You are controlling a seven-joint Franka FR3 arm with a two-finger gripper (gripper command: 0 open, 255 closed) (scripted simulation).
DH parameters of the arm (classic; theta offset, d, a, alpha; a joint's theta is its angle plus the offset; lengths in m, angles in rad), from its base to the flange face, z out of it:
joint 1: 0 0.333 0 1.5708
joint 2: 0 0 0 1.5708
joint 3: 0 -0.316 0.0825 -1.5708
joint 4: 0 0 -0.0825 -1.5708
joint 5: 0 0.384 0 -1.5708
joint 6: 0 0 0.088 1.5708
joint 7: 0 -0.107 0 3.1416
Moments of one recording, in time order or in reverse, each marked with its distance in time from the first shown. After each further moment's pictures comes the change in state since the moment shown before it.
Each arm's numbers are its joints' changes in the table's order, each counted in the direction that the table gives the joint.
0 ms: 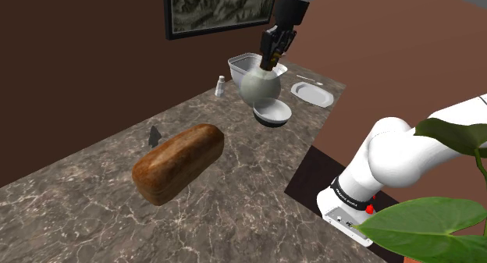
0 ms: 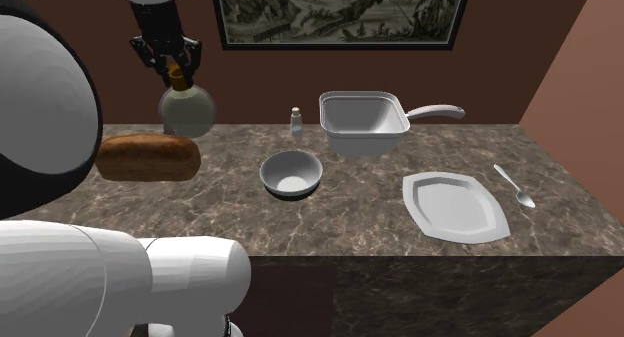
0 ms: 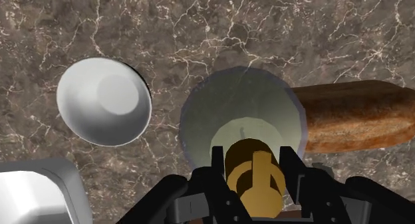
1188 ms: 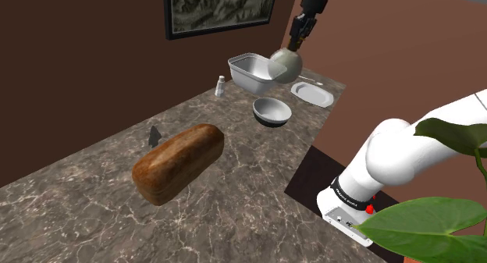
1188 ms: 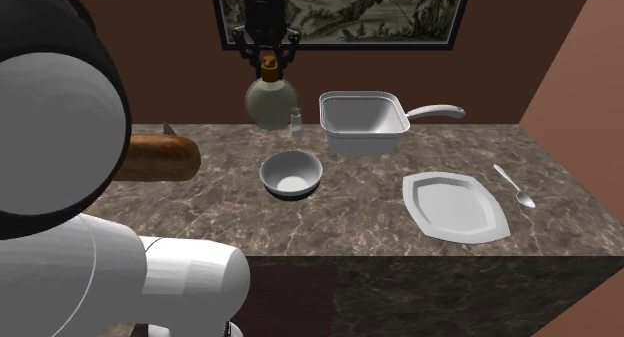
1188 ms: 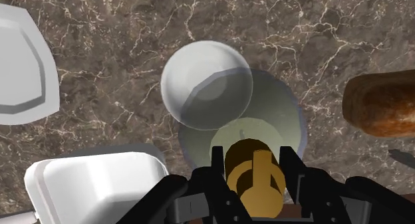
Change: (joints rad) arm -0.112 -0.073 0.303 0.109 -0.115 0.044 0.375
